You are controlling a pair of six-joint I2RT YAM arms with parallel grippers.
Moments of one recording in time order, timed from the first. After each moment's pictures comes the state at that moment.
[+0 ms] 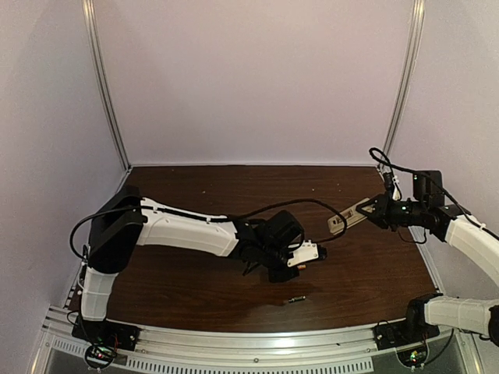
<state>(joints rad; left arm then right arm) -1.19 2.15 1.55 -0.31 0.02 0.38 0.10 0.96 0.67 -0.32 -0.61 0.63</state>
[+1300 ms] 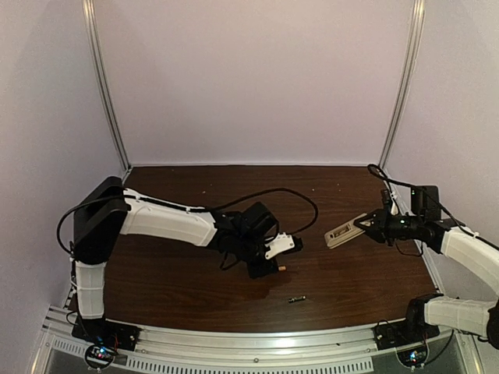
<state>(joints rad) -1.09 2.07 1.41 -0.33 0.16 0.26 0.06 0.95 0.54 -0.24 -0.72 0.69</state>
